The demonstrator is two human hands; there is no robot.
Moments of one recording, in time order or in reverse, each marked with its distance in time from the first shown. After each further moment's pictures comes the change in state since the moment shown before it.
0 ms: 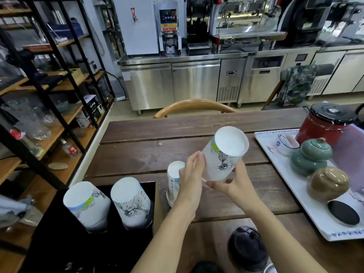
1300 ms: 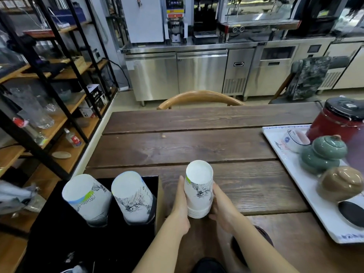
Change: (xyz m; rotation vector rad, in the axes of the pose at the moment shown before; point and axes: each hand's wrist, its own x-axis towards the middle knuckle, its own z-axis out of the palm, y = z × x) left_hand 0.015 -0.064 -0.019 -0.248 0.153 -0.630; right_hand -0.002 0.067 0.058 0.317 -0.174 0.839
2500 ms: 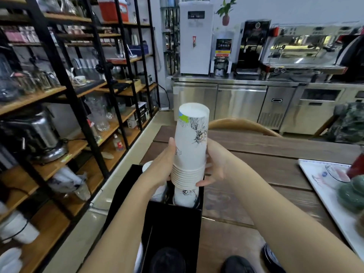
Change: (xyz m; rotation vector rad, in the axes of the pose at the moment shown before) left_hand -0.160 0.080 -0.136 0.473 0.106 0.695; right_hand -0.142 -0.126 0.145 -0.264 -0.253 -0.091
